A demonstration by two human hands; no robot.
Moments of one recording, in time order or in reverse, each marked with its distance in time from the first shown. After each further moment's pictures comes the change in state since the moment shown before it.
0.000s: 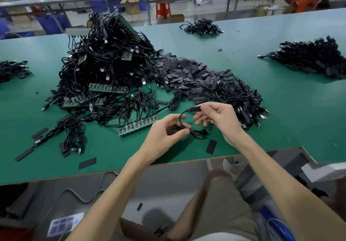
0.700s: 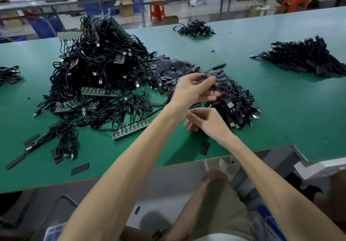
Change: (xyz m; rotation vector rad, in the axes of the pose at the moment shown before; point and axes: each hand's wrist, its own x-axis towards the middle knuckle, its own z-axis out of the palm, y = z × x) left_hand 0.103 0.097 0.042 -0.541 0.022 -0.133; right_hand 0.002 -0.001 0.009 -0.260 -0.033 0.079
